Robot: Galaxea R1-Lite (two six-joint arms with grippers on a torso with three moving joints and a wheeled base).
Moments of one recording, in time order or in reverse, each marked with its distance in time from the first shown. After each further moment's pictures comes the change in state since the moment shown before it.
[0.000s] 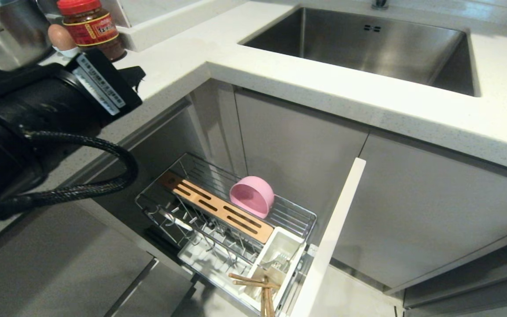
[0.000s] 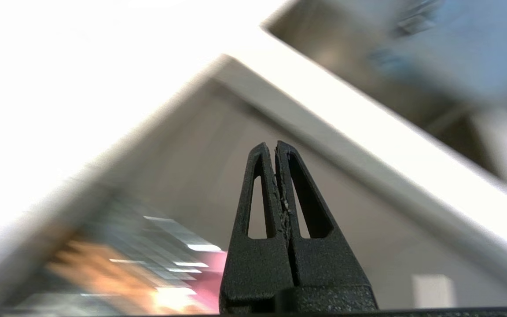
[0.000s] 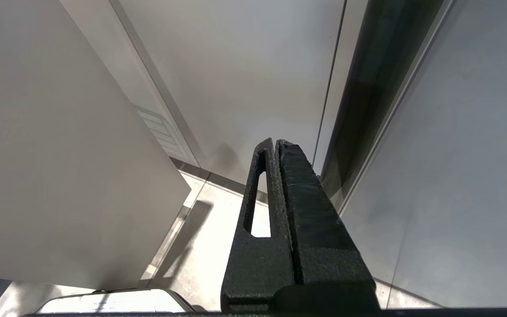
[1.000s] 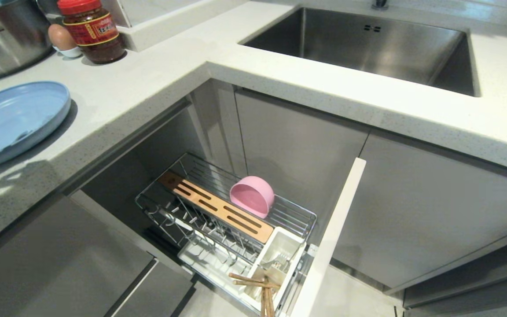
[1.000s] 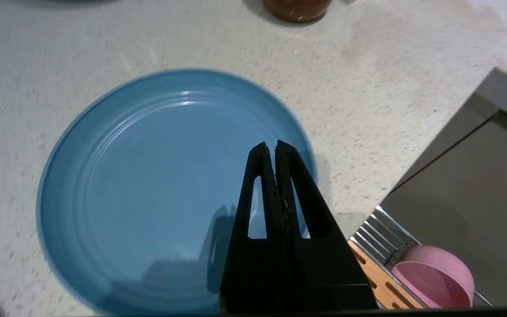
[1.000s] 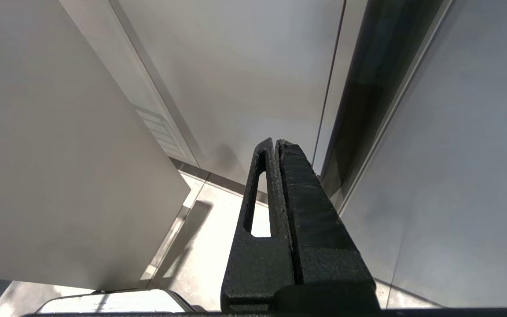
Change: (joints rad) left arm 0.468 -0.099 -0.474 0.864 0.014 0.094; right arm 0.000 0.000 0.000 0.000 0.000 0.000
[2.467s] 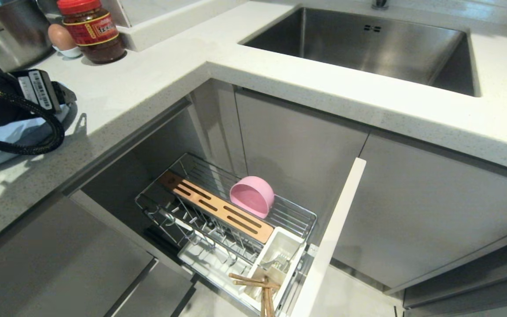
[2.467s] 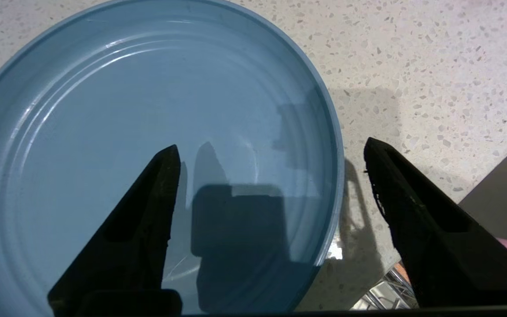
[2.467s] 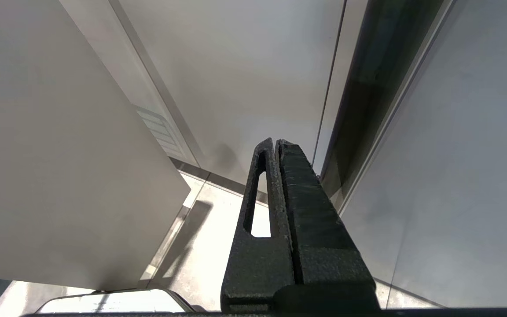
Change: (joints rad) left arm 0.008 0.187 -0.012 0.043 0.090 -0.056; right arm 0.000 0.000 0.000 0.000 0.000 0.000
